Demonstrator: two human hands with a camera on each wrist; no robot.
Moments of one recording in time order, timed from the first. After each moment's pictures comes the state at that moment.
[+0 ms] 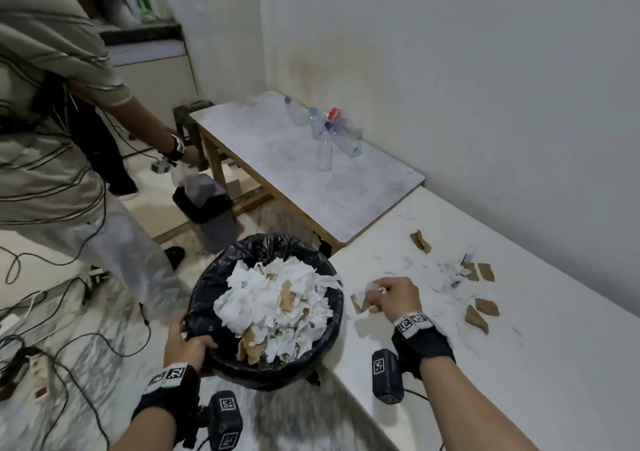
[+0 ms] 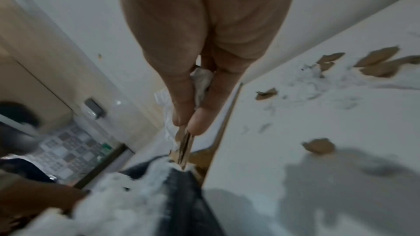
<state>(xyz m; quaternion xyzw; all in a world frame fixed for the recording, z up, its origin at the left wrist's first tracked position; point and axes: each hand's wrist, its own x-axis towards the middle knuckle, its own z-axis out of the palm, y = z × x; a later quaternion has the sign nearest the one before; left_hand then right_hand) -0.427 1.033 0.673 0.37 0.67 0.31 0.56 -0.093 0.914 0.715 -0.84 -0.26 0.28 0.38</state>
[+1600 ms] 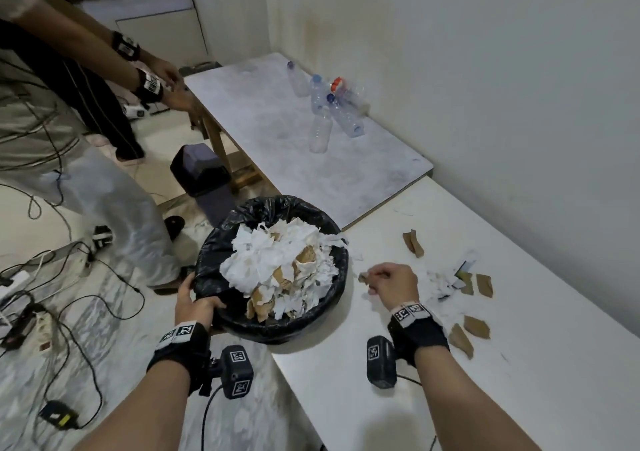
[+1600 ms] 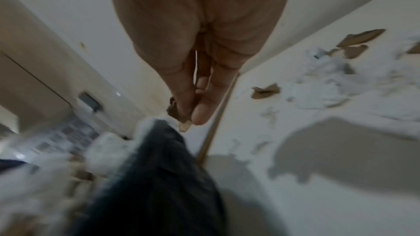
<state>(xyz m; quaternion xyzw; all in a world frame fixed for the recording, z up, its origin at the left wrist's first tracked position) -0.302 1.067 0.648 0.32 0.69 0.35 0.55 0.023 0.946 0.681 -0.80 -0.24 0.32 0.44</state>
